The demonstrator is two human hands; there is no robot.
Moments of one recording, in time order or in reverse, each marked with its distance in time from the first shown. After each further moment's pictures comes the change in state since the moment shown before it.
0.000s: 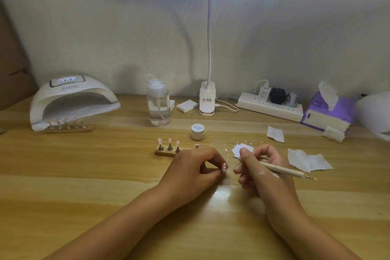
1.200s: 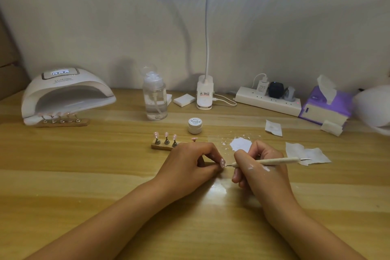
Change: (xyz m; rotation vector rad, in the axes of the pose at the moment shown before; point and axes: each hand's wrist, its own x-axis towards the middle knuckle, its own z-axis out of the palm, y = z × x) left_hand 0.000 -0.002 0.001 0.028 -0.035 -0.016; right_hand 0.001 0.003 0.004 -0.155 -0.015 -0.015
